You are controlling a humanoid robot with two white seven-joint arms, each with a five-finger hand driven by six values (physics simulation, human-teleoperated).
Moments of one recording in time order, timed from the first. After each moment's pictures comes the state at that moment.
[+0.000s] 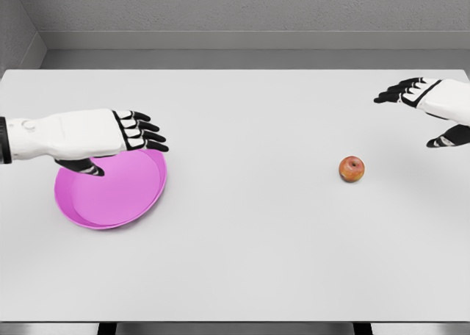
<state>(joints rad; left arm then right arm) -0.66 1.05 -0.70 -1.76 -0.28 -0.61 -0.47 -0.40 -0.98 0.22 -1.53 0.21 -0.61 0.61</state>
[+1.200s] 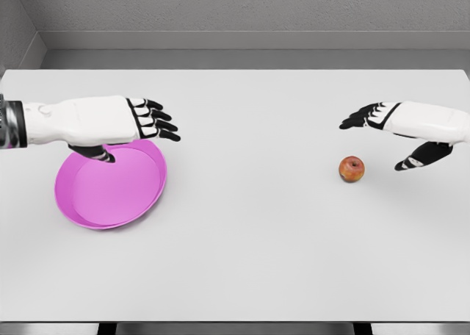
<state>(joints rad) -0.77 0.99 -0.76 -1.72 -0.30 -0.61 -0.51 -0.54 -1.03 0.55 -1.55 0.00 -0.61 0.61</state>
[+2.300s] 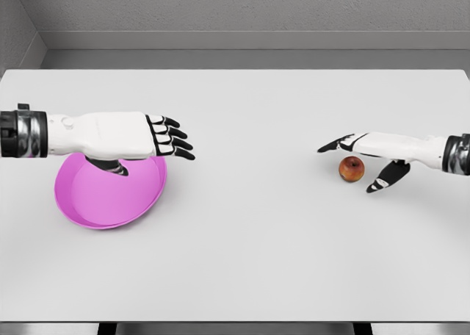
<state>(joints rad) -0.80 0.95 -0.83 -1.74 -0.30 -0.61 -0.54 -0.62 -0.87 0.76 -1.27 0.01 -0.59 0.61</state>
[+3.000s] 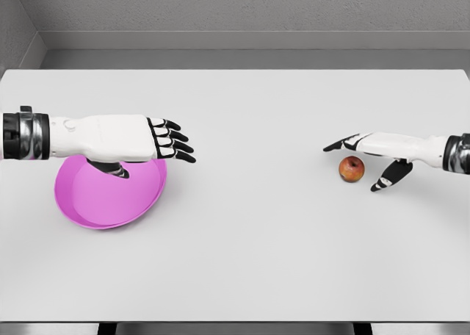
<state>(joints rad) -0.80 0.95 -0.84 -1.74 -0.30 -0.61 -0.54 -0.64 -0.84 0.76 -1.19 0.05 -0.61 0.61</state>
